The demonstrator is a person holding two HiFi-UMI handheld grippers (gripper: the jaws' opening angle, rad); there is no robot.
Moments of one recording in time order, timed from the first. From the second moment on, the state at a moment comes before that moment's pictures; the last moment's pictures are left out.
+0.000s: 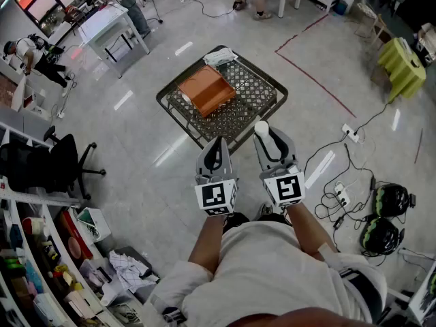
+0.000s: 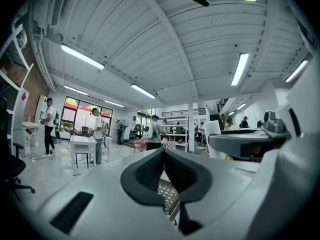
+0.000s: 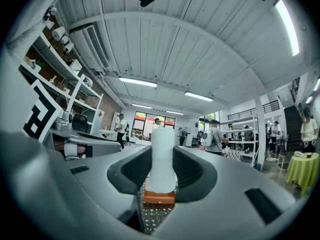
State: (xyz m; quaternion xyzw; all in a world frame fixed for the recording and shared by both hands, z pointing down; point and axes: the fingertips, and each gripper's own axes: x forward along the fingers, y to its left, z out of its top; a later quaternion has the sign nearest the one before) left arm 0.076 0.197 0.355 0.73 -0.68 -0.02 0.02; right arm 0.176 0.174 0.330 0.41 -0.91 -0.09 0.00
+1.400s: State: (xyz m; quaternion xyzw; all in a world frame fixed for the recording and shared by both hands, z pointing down) left arm 0.031 0.134 0.380 0.75 -0.66 0.00 0.04; right arm 0.114 0.109 0.347 0.41 -0.91 -0.08 0.01
